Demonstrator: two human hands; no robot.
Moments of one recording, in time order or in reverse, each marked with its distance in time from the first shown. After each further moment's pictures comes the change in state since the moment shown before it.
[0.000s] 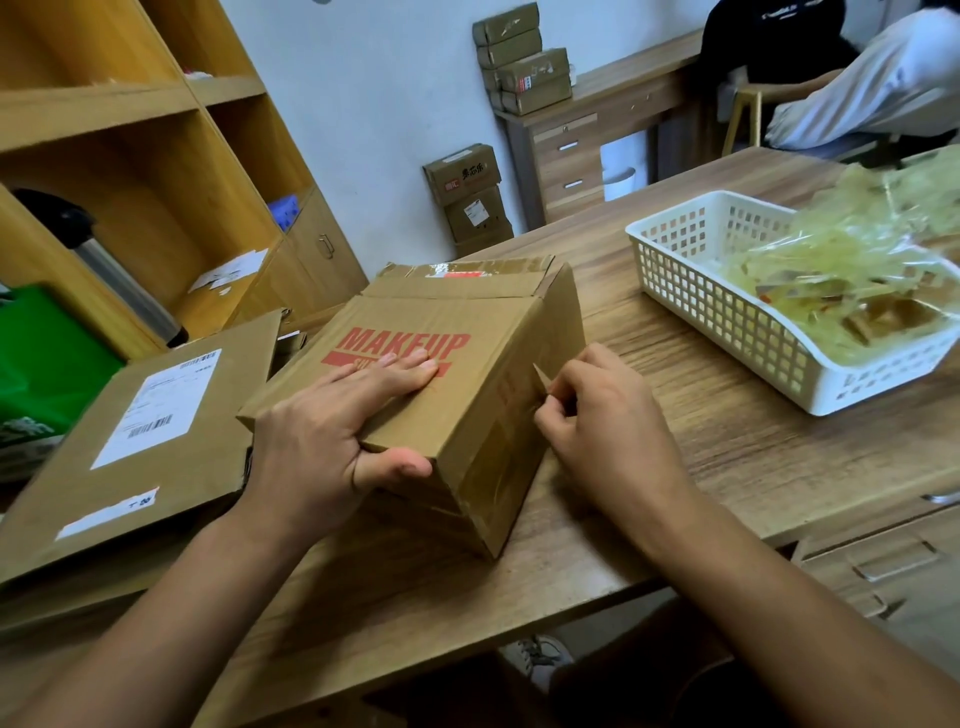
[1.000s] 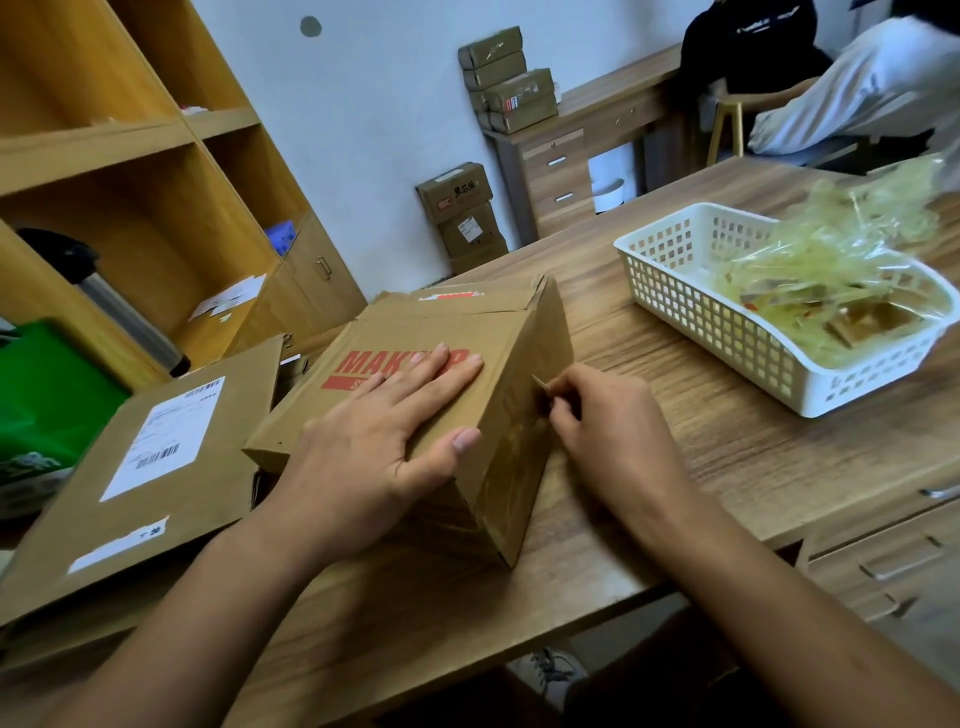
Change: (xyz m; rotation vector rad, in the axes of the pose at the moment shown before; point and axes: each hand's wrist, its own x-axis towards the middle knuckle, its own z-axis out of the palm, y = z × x) left_hand 0.026 0.038 -0.018 0.069 -0.494 -0.160; right_hand 0.005 0.006 -0.002 0.030 -0.022 0.125
